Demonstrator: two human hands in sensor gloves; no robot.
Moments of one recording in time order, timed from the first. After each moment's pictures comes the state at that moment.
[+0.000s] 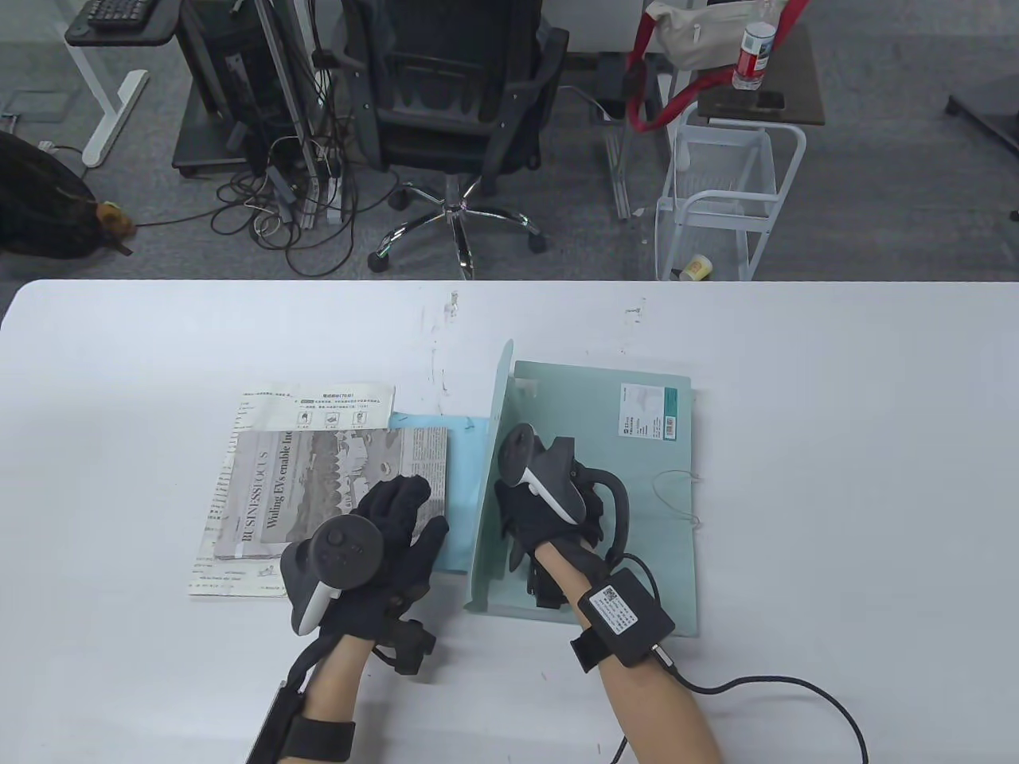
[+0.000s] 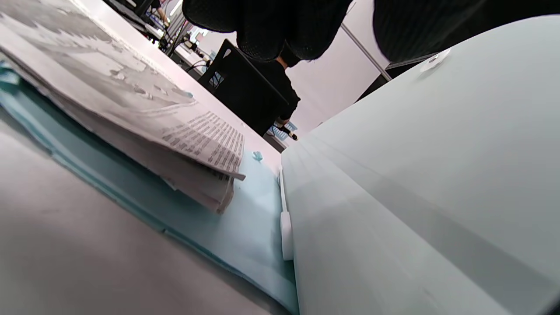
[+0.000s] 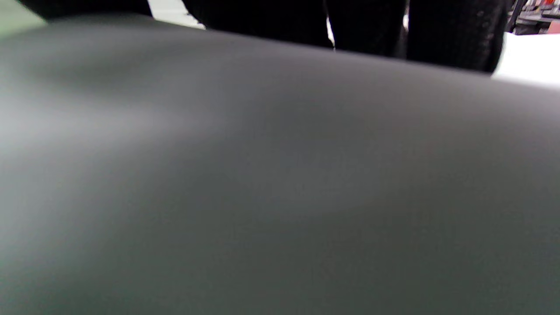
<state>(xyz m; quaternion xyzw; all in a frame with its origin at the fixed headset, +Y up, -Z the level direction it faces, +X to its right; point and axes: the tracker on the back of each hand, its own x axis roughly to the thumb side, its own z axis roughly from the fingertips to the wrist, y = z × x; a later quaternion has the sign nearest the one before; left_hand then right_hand) -0.198 -0.739 -0.280 0.00 -0.06 0.36 0.93 0.016 -0.729 -0.363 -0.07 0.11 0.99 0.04</state>
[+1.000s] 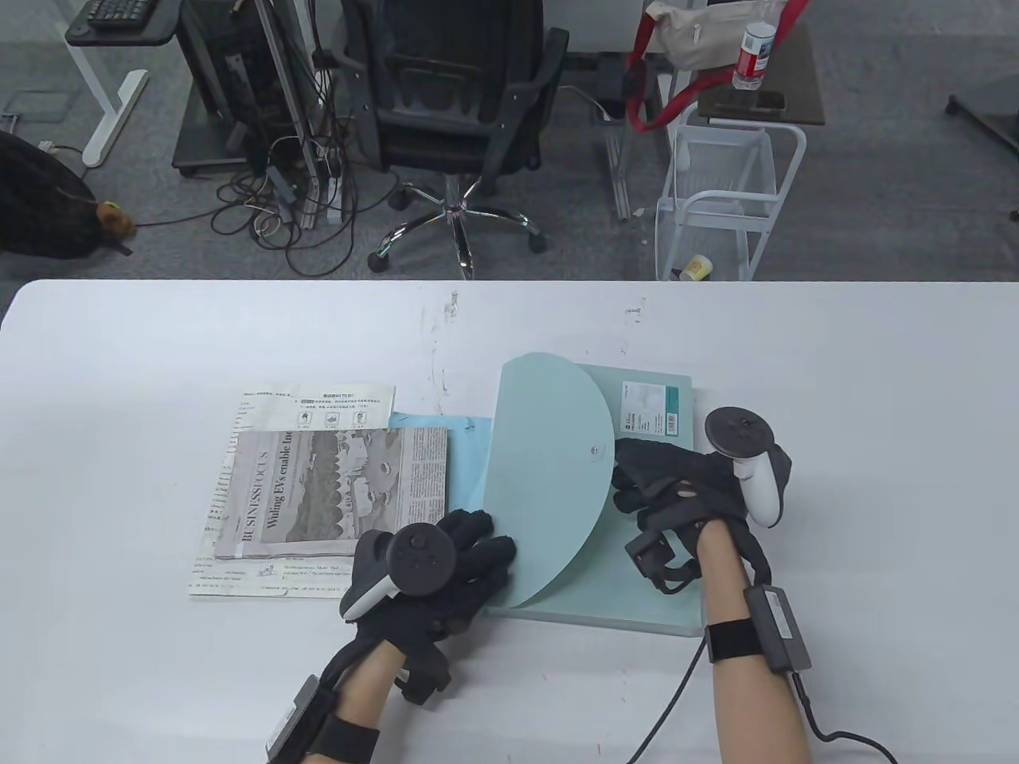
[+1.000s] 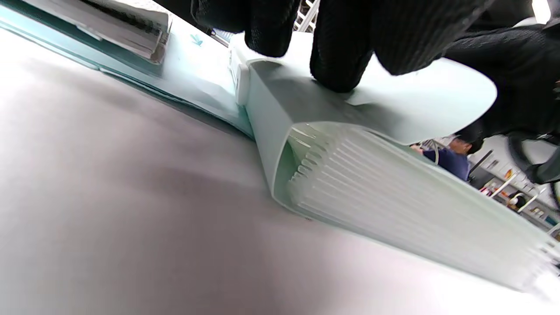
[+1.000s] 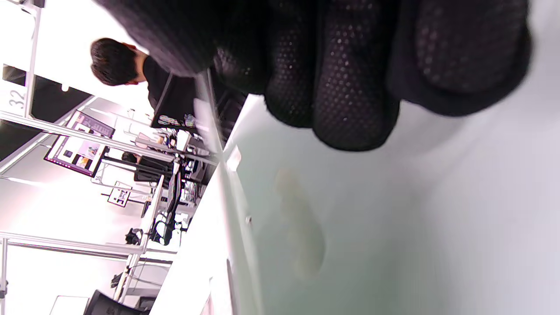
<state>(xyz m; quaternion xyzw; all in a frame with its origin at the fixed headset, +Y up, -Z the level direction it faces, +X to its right) -0.135 -0.750 -0.276 -0.13 -0.20 0.25 0.94 0.196 -0.699 -0.356 -0.09 0.16 0.84 0.51</state>
